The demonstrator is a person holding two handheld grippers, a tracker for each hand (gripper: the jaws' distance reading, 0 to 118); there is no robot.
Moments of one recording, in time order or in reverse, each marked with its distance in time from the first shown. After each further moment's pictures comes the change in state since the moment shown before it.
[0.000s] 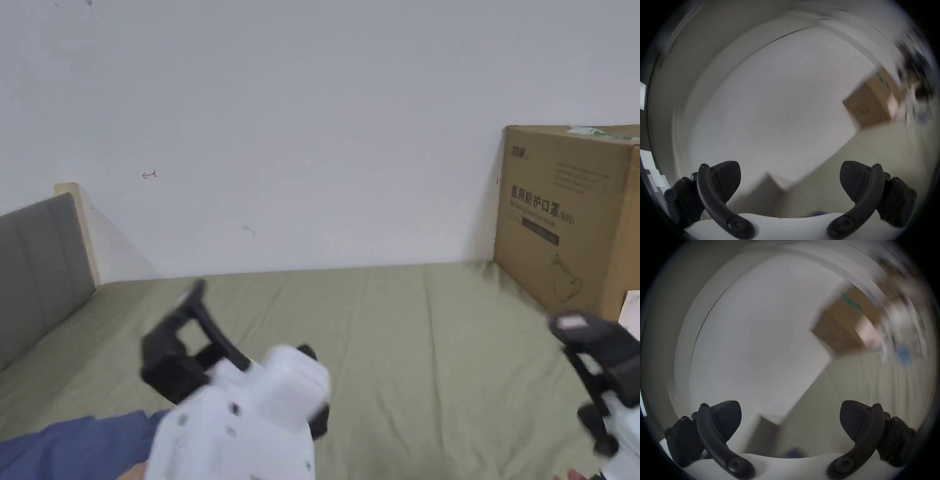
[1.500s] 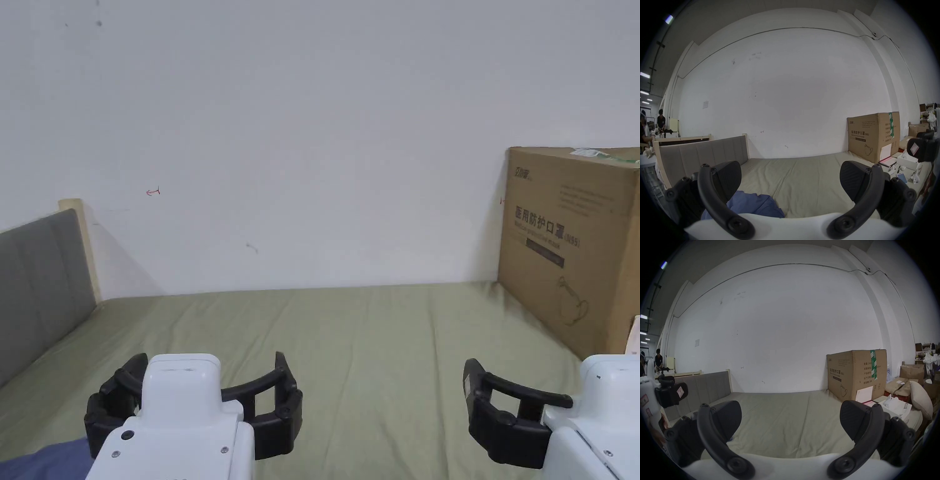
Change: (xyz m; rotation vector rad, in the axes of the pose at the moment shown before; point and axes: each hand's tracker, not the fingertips) left arm -0.046 -0.035 -0.015 -0.270 -0.060 1.021; right arm -0.062 -0.083 0.009 0.052 0.028 1.438
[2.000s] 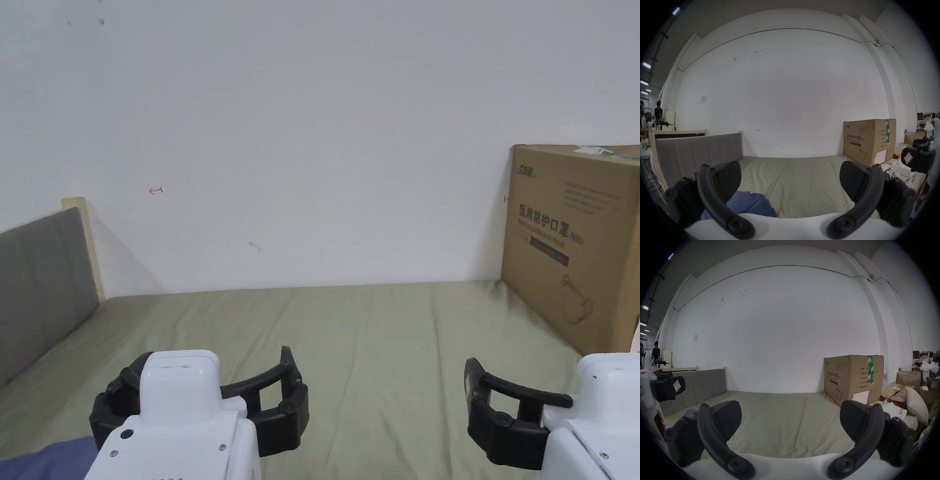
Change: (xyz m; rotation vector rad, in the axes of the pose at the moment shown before) left arm -0.001 0.002 0.002 0.003 -0.036 0.070; right arm -0.008 0.003 0.001 0.004 -0.021 0.042
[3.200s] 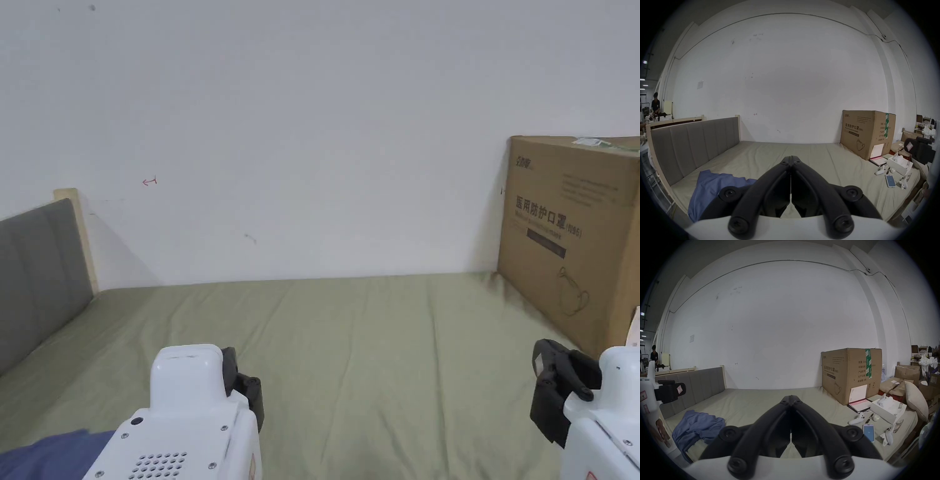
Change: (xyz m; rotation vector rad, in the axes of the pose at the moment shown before) left arm -0.003 -0.007 -0.022 -0.170 -0.013 0.032; right arm 0.018 -0.003 -0.010 -0.040 -0.033 -0.028
